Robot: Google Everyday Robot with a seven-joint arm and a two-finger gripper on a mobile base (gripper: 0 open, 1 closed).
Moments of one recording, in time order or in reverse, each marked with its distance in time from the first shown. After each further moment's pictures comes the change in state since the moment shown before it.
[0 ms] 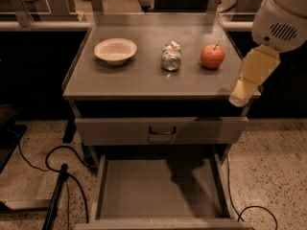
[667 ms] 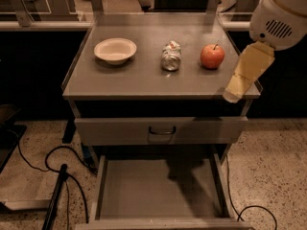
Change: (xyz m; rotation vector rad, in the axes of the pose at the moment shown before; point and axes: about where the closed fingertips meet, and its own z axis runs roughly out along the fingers) arm -0.010 -0.004 0.001 0.005 -0.022 0.061
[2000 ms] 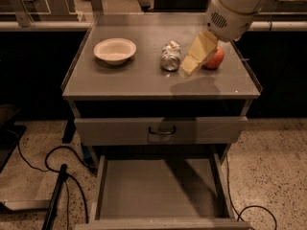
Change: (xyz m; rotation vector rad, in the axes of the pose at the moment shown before) arm -0.073 -0.034 0.055 -0.032 -0.015 0.271
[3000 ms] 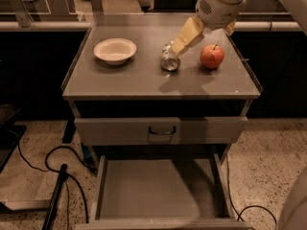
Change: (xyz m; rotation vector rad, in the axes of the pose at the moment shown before) arm -0.051 -0.031 0.024 -0.025 -0.028 0.173
